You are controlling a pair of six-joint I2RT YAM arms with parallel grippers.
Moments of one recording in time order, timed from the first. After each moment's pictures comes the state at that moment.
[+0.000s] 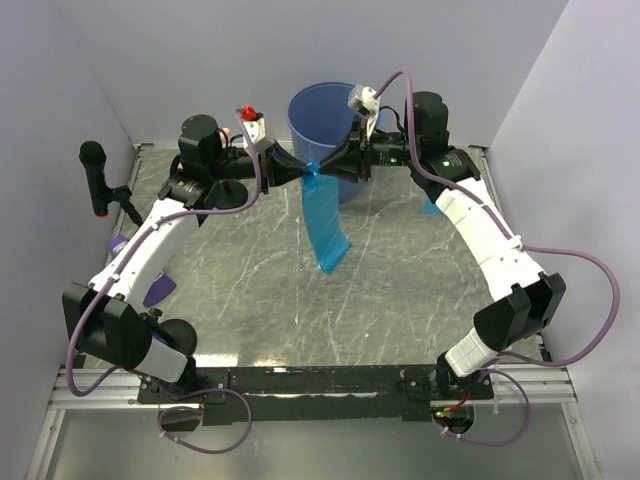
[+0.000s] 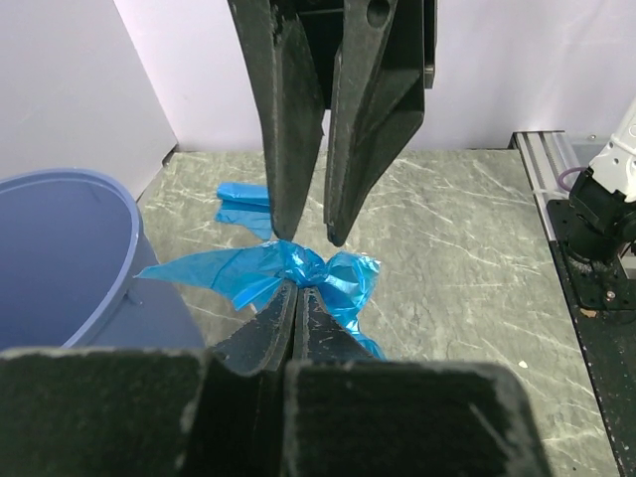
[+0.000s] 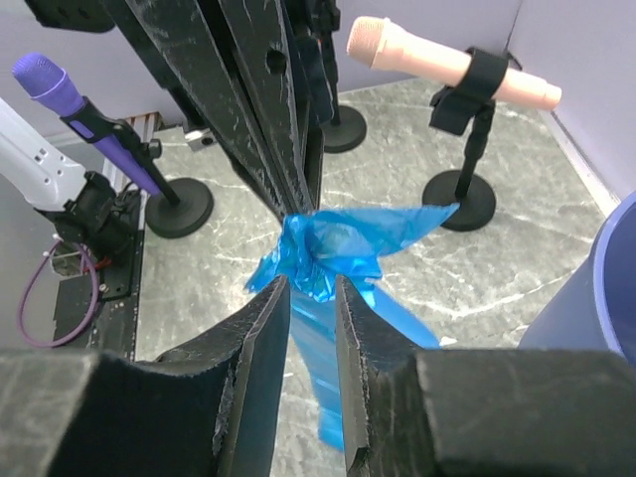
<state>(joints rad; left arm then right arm) -0.37 1.47 1.42 0.08 1.08 0.11 0.40 1.56 1.73 -0.41 -1.00 -0.14</state>
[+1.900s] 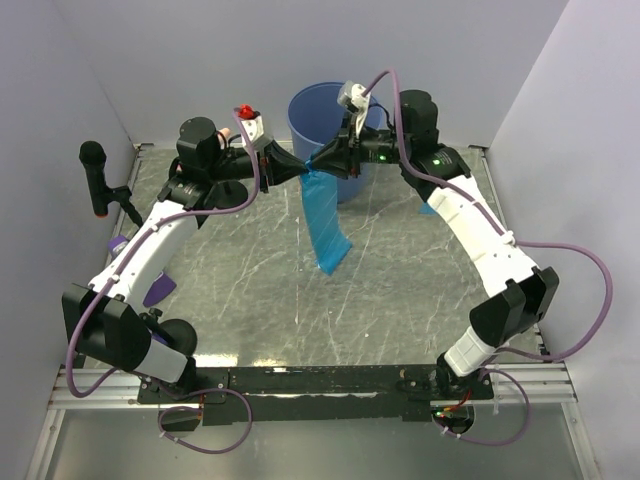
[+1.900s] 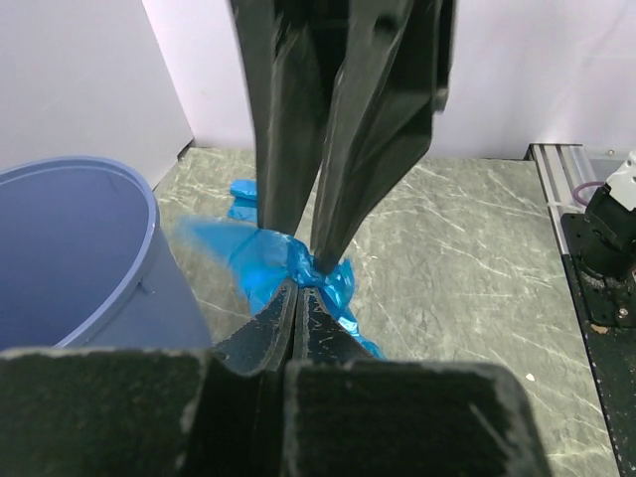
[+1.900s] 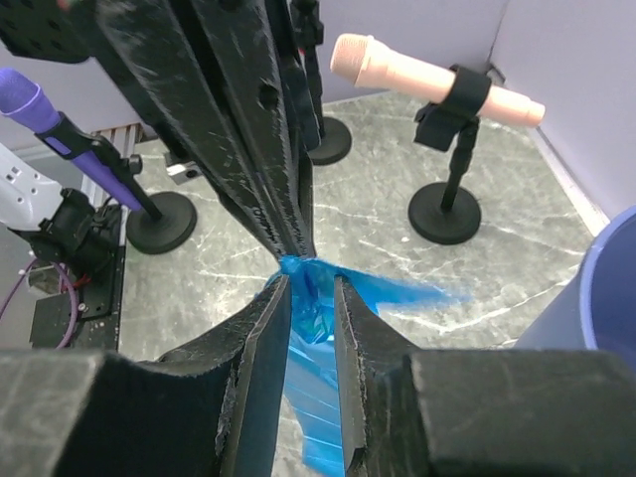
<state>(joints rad) -0.36 1.46 1.39 0.13 1.03 0.07 0.44 1.59 1.77 -0.37 -0.92 -0.12</state>
